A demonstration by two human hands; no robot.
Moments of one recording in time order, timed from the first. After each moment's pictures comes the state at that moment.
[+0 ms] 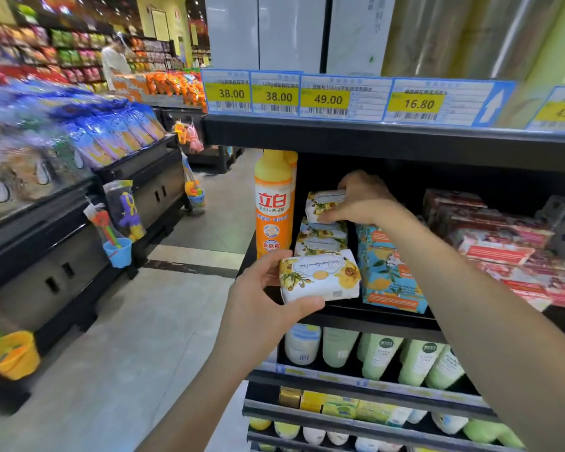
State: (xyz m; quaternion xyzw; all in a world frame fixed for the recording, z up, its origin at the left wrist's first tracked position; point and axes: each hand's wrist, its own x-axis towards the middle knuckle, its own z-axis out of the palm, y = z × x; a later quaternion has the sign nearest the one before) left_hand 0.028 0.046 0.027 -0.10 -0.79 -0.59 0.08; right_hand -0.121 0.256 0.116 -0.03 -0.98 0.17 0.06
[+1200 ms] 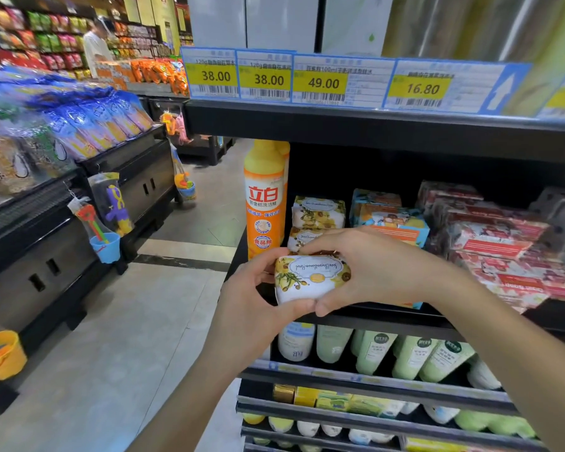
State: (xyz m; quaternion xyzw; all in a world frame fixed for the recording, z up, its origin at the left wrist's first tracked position) left_hand 0.017 0.044 0.017 -0.14 -0.80 -0.58 0.08; right_hand 0.009 0.243 0.119 0.26 -0.96 0.12 -0.03
